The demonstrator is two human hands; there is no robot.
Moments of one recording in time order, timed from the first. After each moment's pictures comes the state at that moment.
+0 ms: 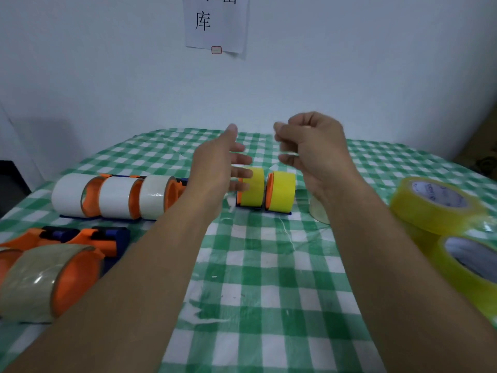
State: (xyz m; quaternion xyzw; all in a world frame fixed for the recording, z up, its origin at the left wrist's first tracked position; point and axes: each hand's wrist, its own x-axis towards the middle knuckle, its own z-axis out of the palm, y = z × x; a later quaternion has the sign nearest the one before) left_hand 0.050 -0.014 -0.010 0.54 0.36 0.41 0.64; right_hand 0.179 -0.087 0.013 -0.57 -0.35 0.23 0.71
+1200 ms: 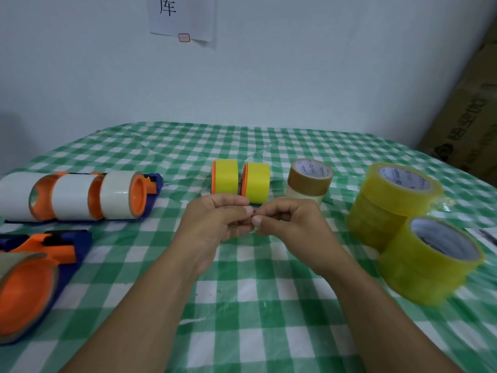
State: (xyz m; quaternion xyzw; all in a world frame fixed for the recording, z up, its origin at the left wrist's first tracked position) left_hand 0.048 -0.052 -0.087 0.52 0.31 0.32 0.73; right_hand 0.184 -0.155 -0.096 -0.63 -0.49 0.21 0.56
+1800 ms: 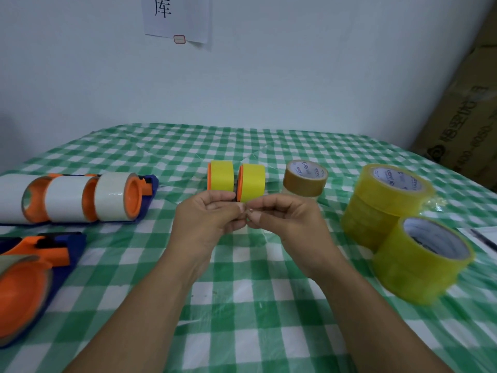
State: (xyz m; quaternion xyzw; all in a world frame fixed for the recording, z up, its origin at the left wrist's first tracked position) left_hand 0.051 -0.057 -0.090 0.51 0.29 0.39 0.71; right_hand 0.176 -0.157 -0.092 -0.56 -0.44 0.27 0.65
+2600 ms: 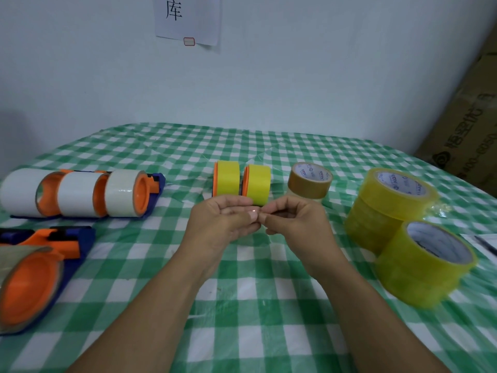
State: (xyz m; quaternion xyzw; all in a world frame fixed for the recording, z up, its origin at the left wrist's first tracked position) left_hand 0.049 -0.061 -0.095 0.50 0.25 0.35 0.75; right_hand 0.179 -0.154 -0.096 -0.63 -0.40 0.23 0.63
